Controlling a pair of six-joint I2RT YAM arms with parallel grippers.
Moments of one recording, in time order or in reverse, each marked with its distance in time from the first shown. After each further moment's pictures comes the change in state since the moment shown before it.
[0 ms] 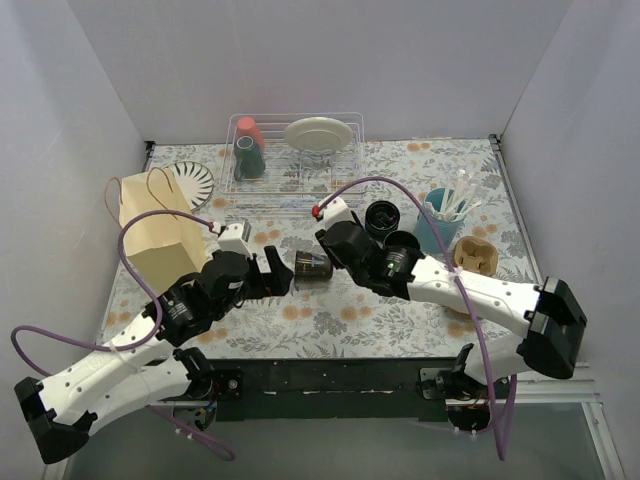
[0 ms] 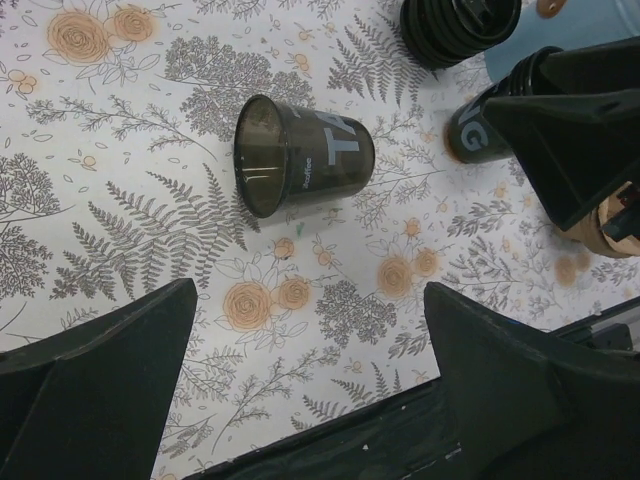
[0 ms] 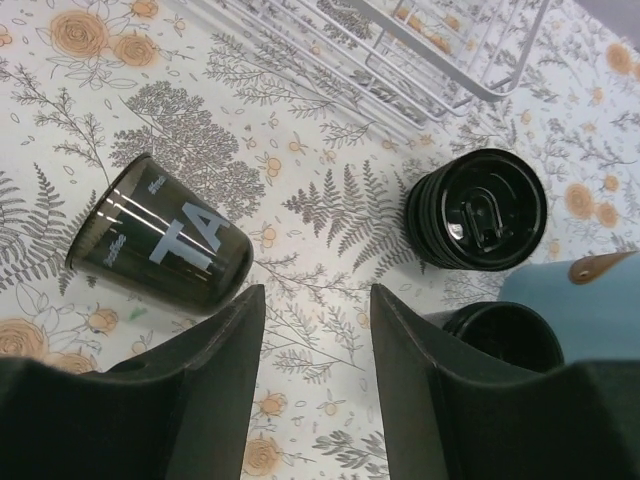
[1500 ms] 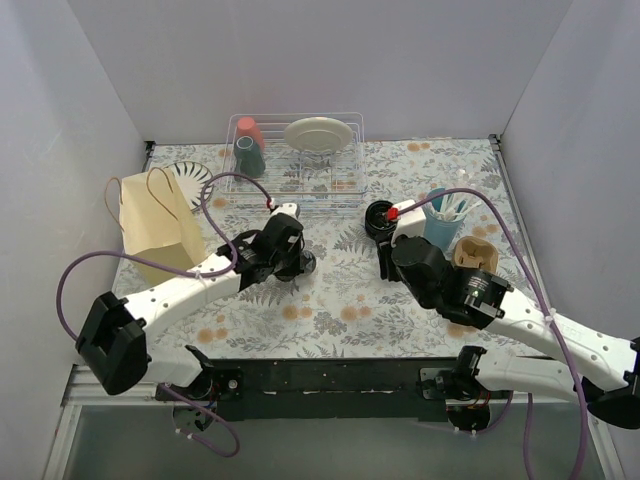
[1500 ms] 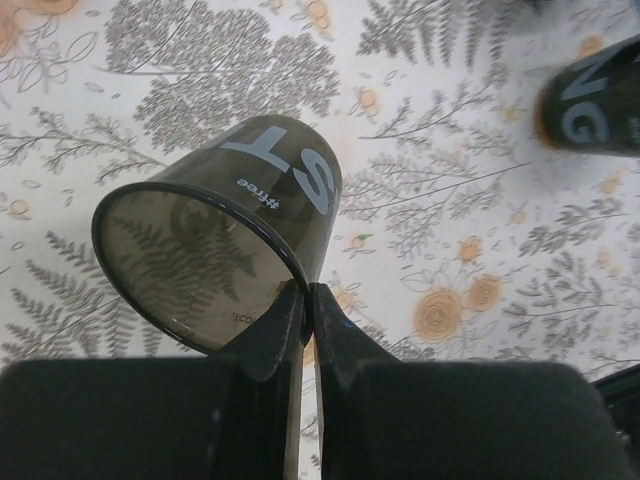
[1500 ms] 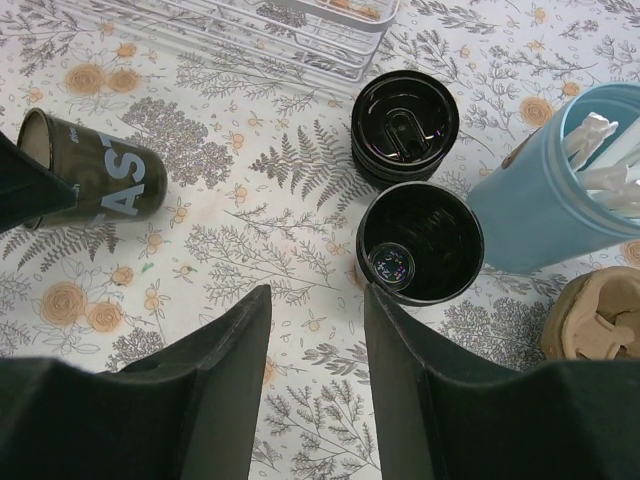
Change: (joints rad) left arm 0.098 0.569 0.163 0.142 0.158 0.087; right arm 0.000 -0.417 -0.095 -0.262 0.045 0.254
